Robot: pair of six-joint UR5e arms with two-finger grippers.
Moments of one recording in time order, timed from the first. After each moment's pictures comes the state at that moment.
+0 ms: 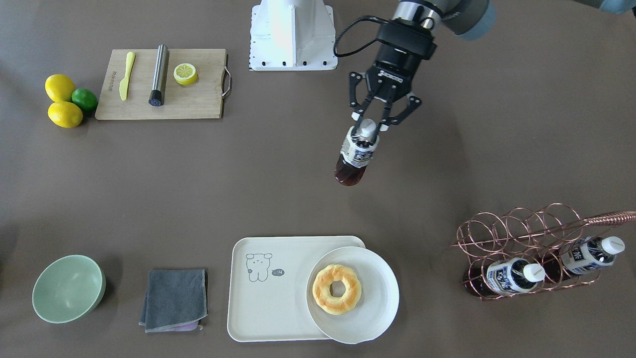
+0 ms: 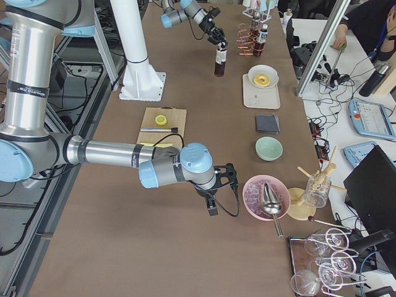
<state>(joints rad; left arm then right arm) -0.41 -2.04 -1.97 -2.14 -1.15 -0.78 1.59 -1.78 1.73 -1.25 2.35 -0.04</state>
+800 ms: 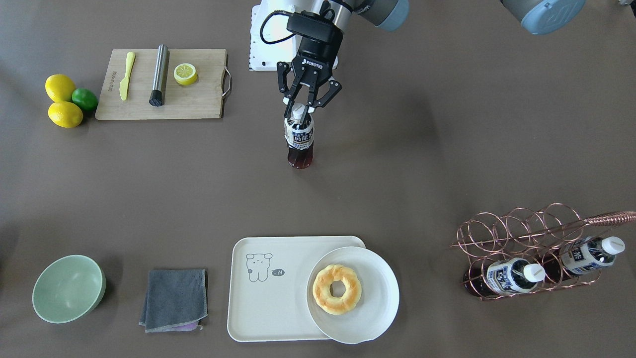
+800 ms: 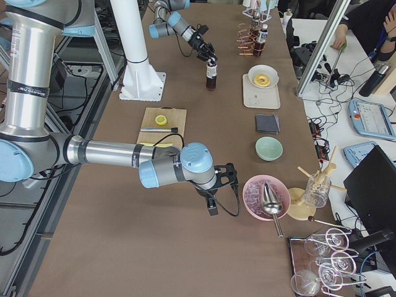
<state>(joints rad) -0.23 -2.16 -1.84 -2.11 -0.94 -0.79 1.59 -1.78 1.73 -1.25 2.35 -0.04</state>
